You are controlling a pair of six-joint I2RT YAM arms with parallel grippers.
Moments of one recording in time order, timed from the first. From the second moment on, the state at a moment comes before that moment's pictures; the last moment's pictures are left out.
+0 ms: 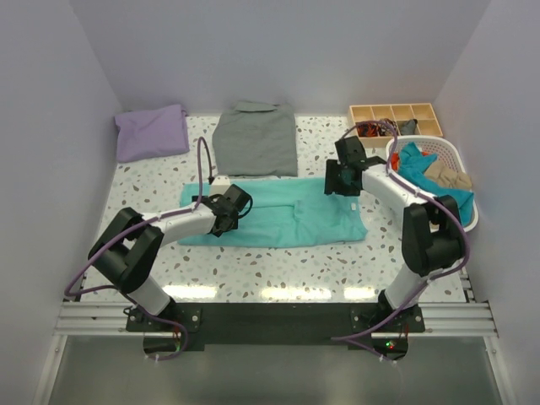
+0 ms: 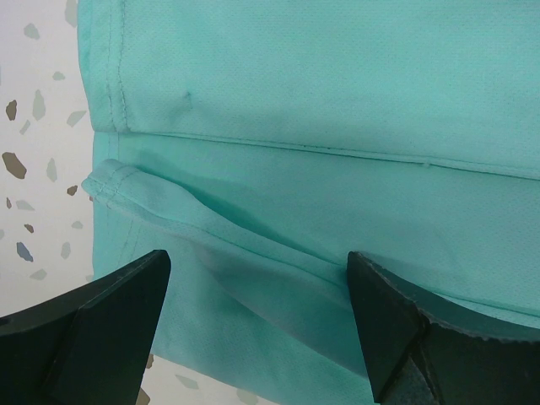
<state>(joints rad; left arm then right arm) -0.64 1.61 0.84 -0.43 -0.69 -0.62 0.31 1.70 1.20 -0.54 0.13 0.35</state>
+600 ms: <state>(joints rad) -0.64 1.61 0.84 -0.43 -0.69 -0.61 0.24 1.76 1.19 -0.48 -0.08 0.36</state>
